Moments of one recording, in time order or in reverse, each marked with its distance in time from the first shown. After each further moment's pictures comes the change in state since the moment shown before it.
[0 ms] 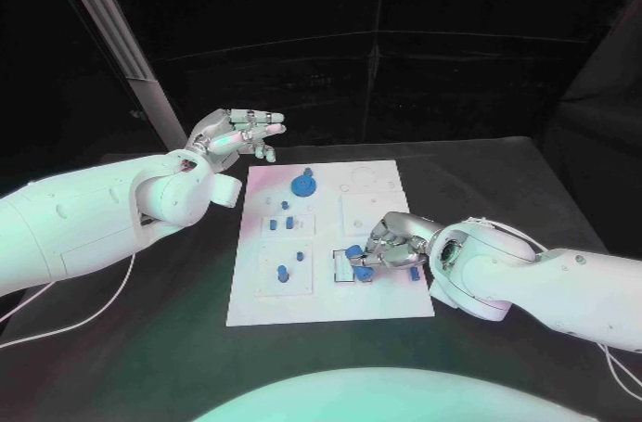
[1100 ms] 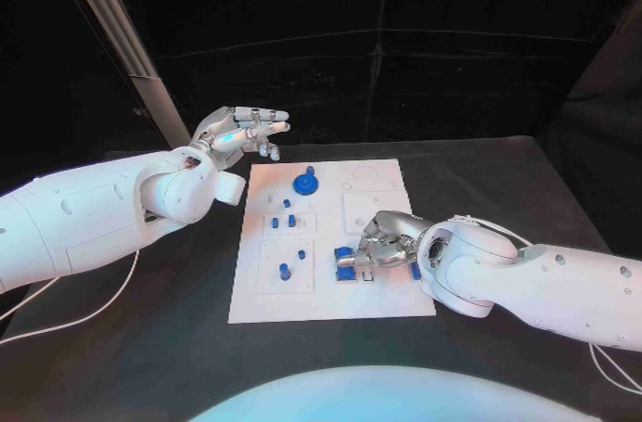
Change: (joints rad) left arm 0.001 0.003 0.000 0.002 0.000 0.005 -0.003; left_hand 0.000 0.000 0.000 0.000 0.000 -0.004 0.004 0.000 0.000 -0.004 0.004 0.005 -0.001 0.000 0.000 0.000 -0.001 0.000 0.000 0.000 0.000 -0.001; right arm 0.000 0.062 0.000 -0.032 -0.075 0.014 -0.071; right_hand -0.176 -0.116 0.025 -0.007 -0.361 -0.013 0.006 0.009 0.038 -0.050 0.000 -0.158 -0.107 -0.005 -0.005 -0.019 0.000 0.000 -0.008 0.000 -0.008 -0.019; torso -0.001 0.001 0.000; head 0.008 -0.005
